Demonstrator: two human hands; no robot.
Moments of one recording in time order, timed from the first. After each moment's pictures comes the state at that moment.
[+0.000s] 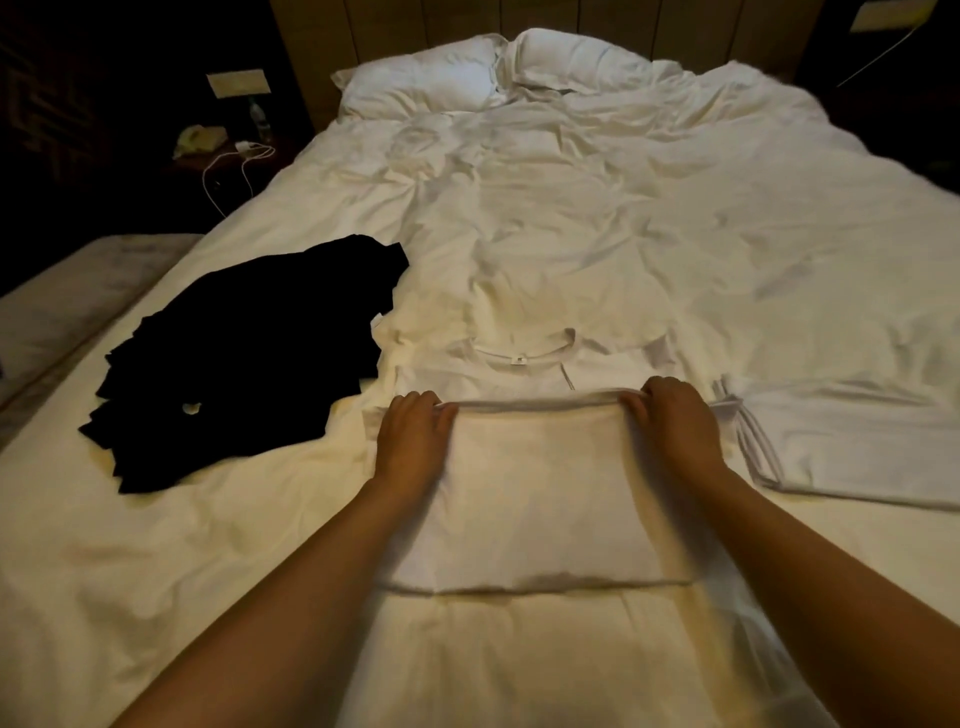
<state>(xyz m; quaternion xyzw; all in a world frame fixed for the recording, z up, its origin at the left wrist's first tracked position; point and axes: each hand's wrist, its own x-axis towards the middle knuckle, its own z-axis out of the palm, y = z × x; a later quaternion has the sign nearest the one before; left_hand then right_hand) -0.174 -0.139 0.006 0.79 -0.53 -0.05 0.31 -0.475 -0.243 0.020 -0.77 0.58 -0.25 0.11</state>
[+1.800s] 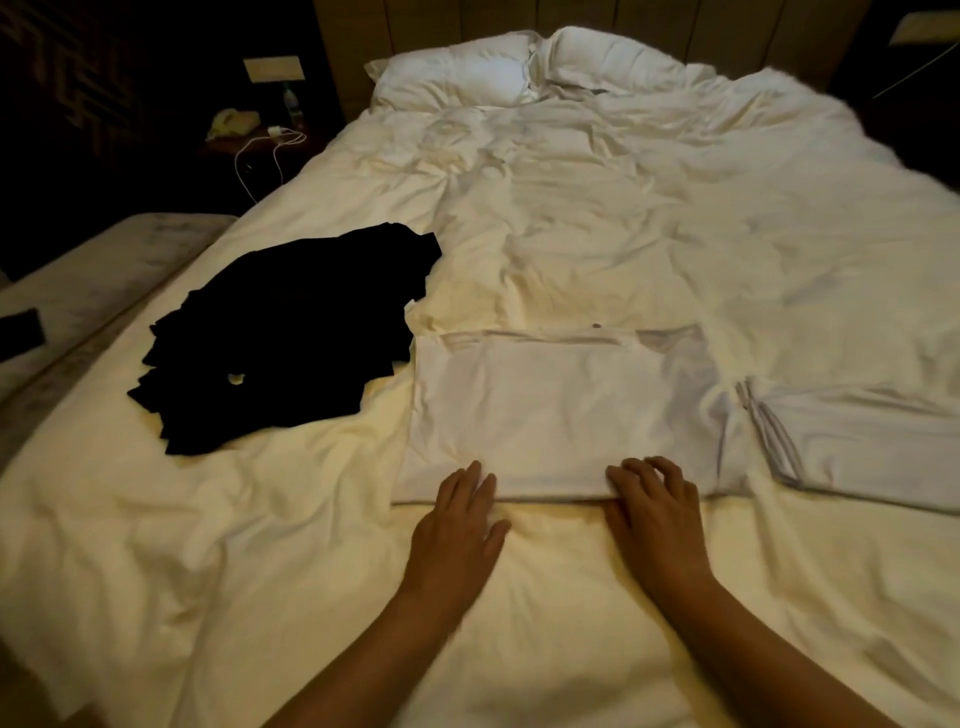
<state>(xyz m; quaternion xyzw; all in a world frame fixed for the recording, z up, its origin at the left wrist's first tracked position) -0.230 -0.010 -0.031 0.73 -0.65 0.04 0.19 -0.461 -0.120 -0.035 -0.84 0.47 -0.26 -0.03</state>
